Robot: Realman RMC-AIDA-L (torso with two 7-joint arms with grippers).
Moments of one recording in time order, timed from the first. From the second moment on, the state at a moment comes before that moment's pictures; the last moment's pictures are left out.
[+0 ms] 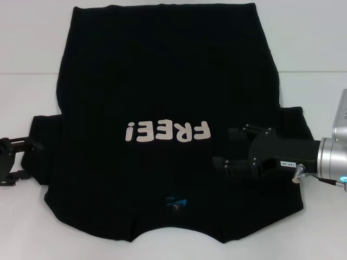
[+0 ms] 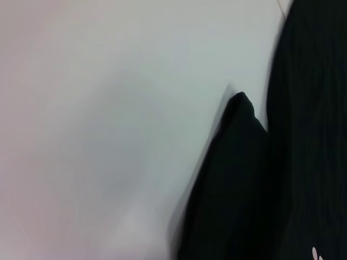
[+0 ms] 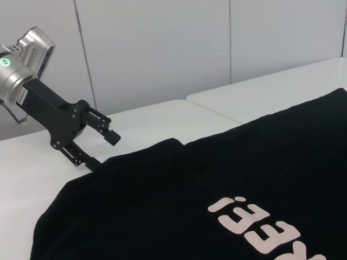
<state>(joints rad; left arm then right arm) -0.54 -1.89 0.41 0.54 2.40 1.28 -2.77 0.62 2.10 -0.79 -0.51 -1.94 -1.28 1.20</state>
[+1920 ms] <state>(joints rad) -0.59 -1.88 0.48 0.55 2.44 1.23 -2.76 0.62 2.10 -0.79 -0.51 -1.94 -1.28 1.20</state>
